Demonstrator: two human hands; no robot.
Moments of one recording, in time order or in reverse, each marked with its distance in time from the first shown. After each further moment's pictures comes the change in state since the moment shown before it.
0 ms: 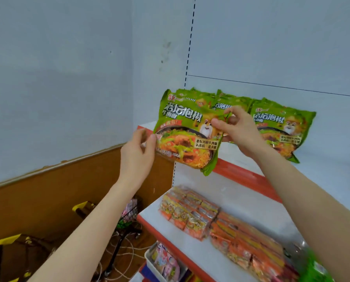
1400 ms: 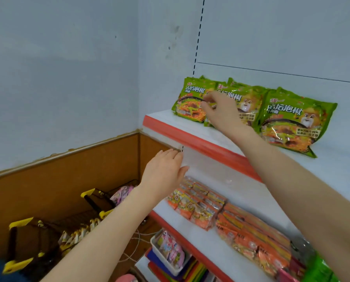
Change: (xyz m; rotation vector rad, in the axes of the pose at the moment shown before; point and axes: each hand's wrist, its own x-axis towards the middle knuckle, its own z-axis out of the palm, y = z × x) left_hand -0.028 -0.019 0.023 0.642 -0.494 0.442; right_hand 0.043 0.008 0.056 -0.707 0.061 -0.252
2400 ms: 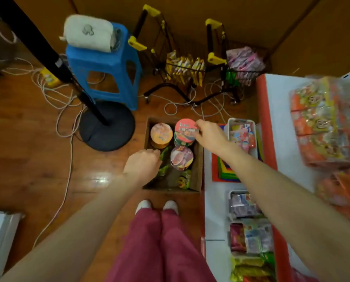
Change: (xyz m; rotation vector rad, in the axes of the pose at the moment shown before) left_hand -0.344 0.031 0.219 -0.034 -0.725 -1.184; right_hand -0.342 0.033 0.336 0.046 -1.360 -0.441
